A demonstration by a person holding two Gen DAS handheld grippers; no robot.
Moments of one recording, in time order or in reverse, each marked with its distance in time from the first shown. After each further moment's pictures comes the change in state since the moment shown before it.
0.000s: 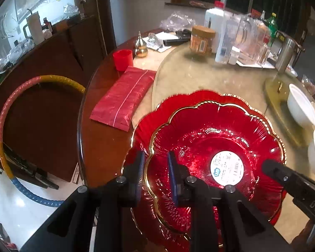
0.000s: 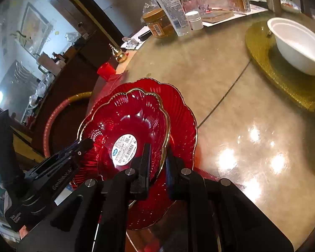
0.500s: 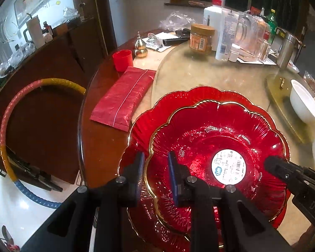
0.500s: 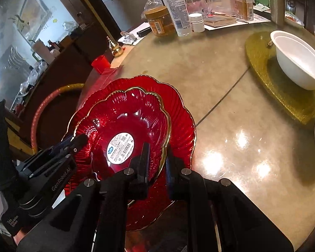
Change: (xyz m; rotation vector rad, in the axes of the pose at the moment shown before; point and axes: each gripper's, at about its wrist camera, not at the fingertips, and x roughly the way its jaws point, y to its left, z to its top) left arm 0.000 -0.006 -0.003 0.022 -0.014 0.032; right arm 0.002 0.010 0.002 -0.078 0.020 -0.092
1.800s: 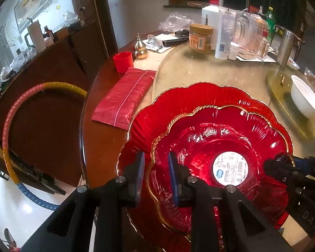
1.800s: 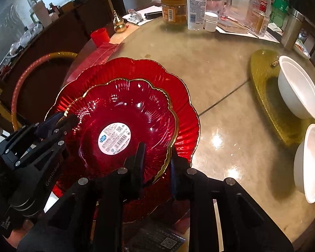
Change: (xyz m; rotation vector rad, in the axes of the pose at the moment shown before) left arm -0.002 -0.003 -0.007 0.024 -0.023 0.028; right arm 0.004 0.028 0.001 -0.200 0.120 -0.165
